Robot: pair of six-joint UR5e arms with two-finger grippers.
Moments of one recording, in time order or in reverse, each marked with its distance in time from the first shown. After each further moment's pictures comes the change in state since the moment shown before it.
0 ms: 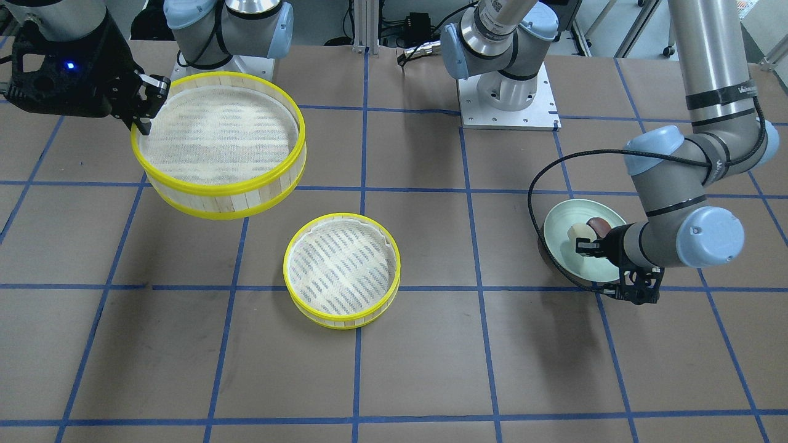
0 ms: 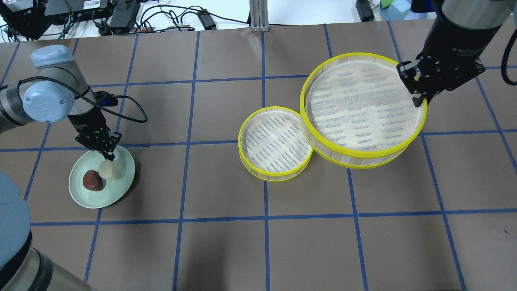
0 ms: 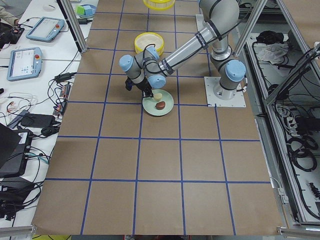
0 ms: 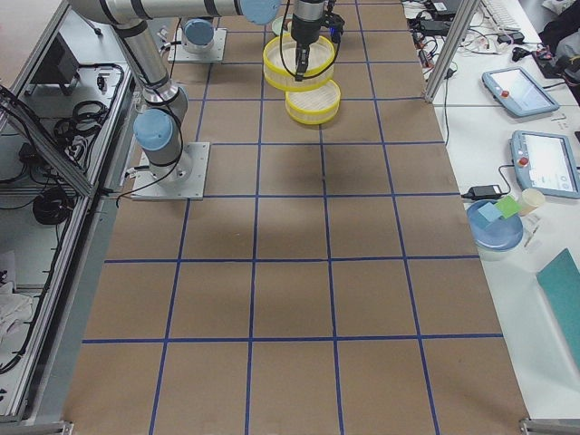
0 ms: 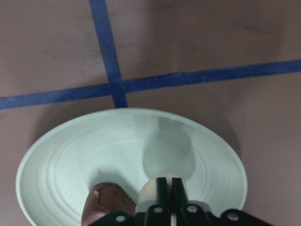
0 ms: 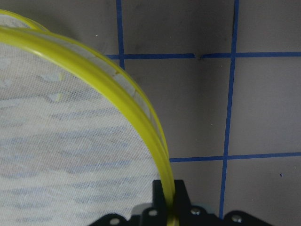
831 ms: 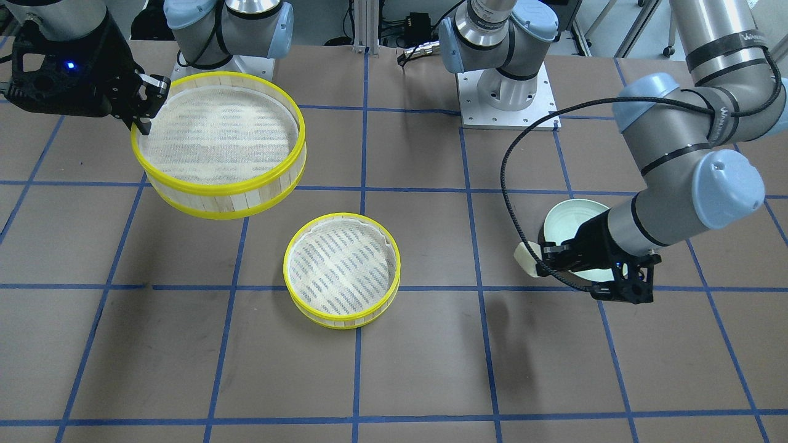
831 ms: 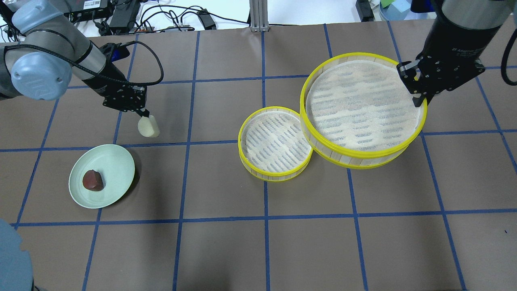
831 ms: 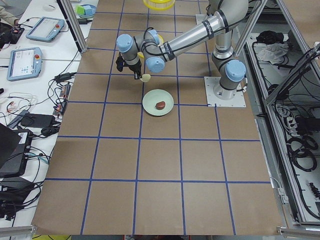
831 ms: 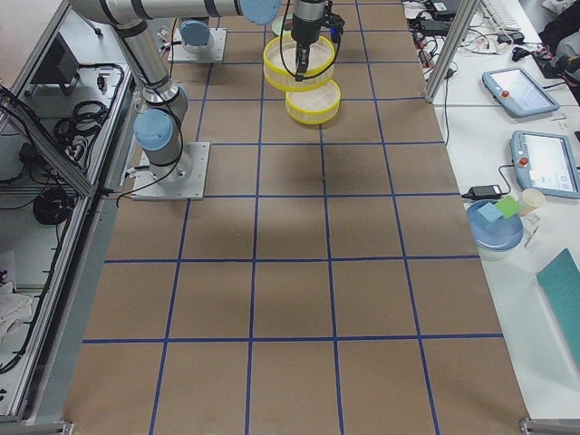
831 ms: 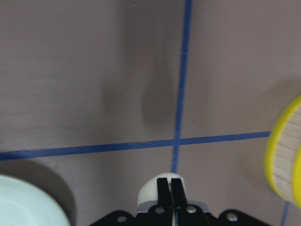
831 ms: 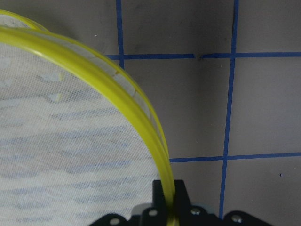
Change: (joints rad) left arm -0.138 0.102 0.080 0.014 -0.415 -0.232; right arm 0.000 0.000 0.001 -0.002 0.000 0.000
